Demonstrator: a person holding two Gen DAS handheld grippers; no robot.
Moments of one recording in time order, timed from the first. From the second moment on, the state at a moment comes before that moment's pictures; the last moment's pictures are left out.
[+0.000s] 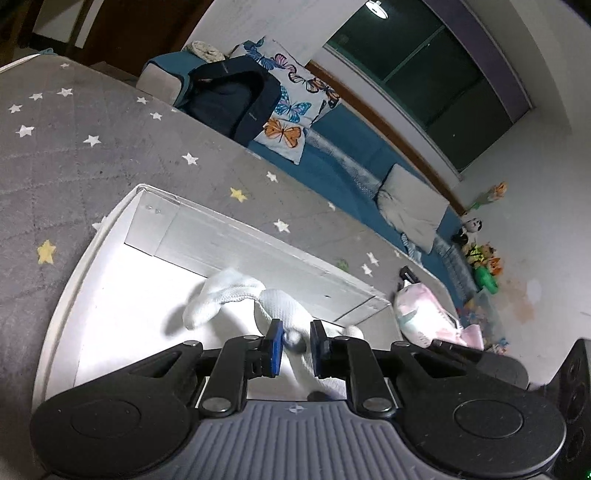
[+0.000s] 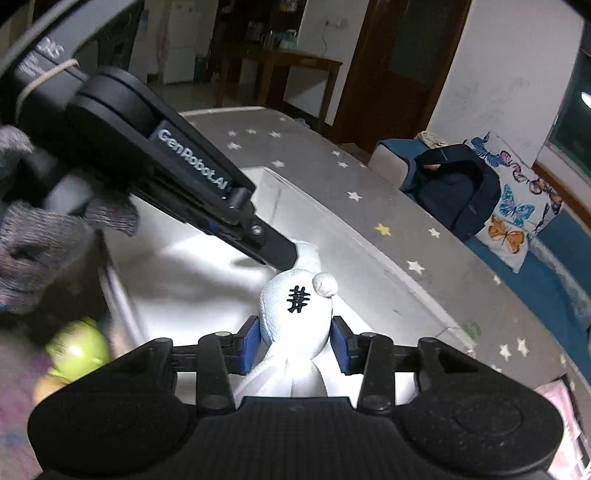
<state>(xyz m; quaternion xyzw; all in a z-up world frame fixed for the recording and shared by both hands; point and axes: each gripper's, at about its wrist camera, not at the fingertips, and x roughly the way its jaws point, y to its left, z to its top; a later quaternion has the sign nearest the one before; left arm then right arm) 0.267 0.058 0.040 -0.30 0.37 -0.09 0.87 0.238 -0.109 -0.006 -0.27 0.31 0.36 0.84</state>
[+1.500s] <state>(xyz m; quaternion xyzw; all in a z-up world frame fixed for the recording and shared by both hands) 0.120 0.018 0.055 -0.16 0.35 -0.11 0.92 0.067 -0.185 -0.003 -0.08 0.27 0.23 0.93</state>
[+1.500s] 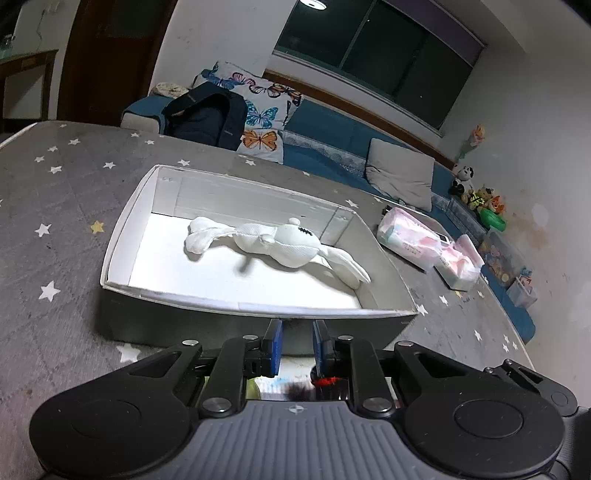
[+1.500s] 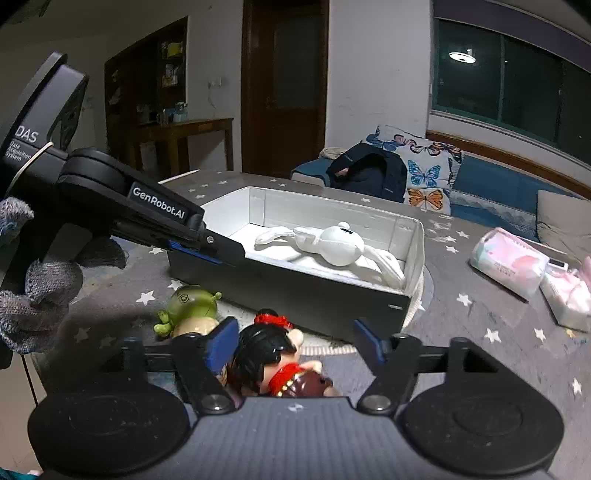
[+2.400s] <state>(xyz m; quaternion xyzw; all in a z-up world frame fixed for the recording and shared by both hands) 0.071 -0.033 0.026 -0.15 0.43 -0.24 0.86 0.005 -0.196 -0.033 -0.07 0.33 0.24 0.91</state>
